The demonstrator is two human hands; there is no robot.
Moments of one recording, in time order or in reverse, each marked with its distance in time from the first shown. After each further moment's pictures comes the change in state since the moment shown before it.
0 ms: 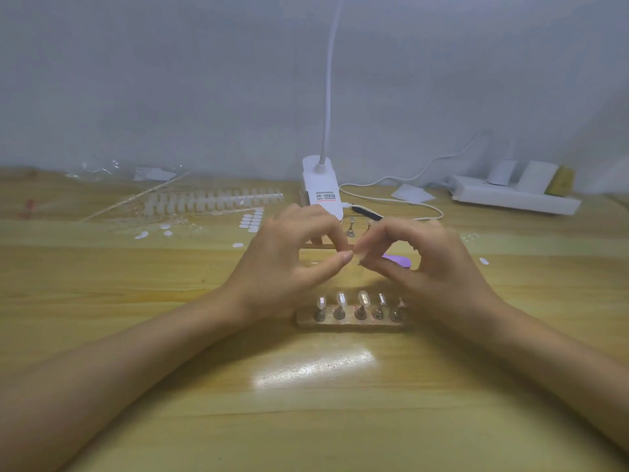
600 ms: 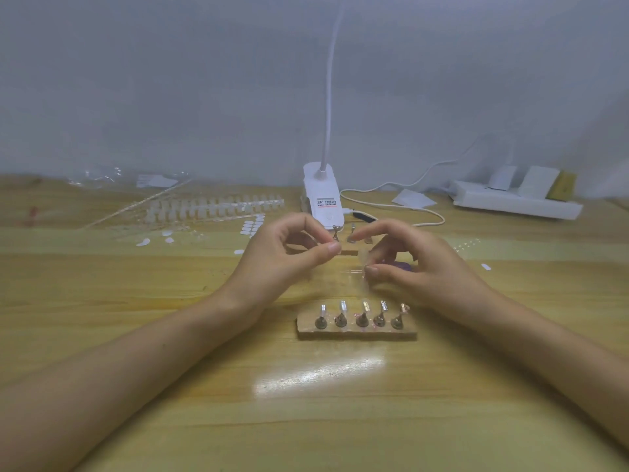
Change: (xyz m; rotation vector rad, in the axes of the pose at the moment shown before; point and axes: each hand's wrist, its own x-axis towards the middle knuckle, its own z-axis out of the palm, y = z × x) left_hand 0.001 -0.006 0.003 -0.516 0.079 -0.429; right_hand 0.006 0.021 -0.002 0.287 -0.192 0.236
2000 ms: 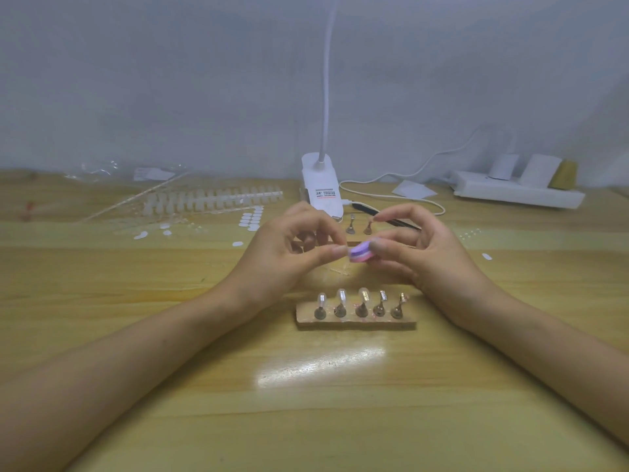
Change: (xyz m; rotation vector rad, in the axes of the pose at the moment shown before) left_hand 0.001 -0.005 0.001 0.111 -0.142 0.168; right_hand -0.003 -0.002 0.013 0.634 0.170 0.232
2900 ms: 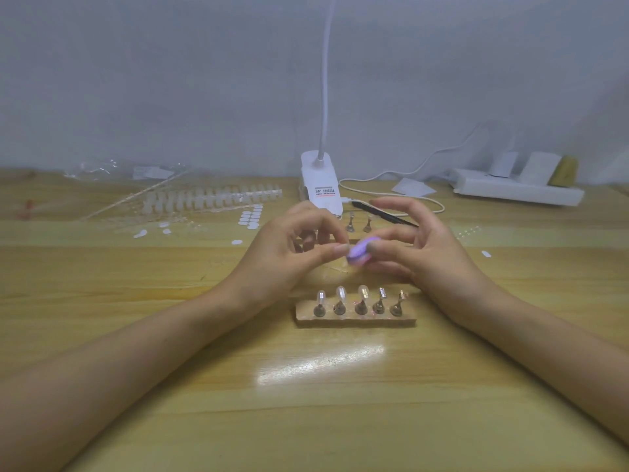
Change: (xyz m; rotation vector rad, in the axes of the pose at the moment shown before) left_hand 0.000 0.001 0.001 0.023 -0.012 0.006; right_hand -0.001 0.000 0.002 -0.032 -0.017 -0.023
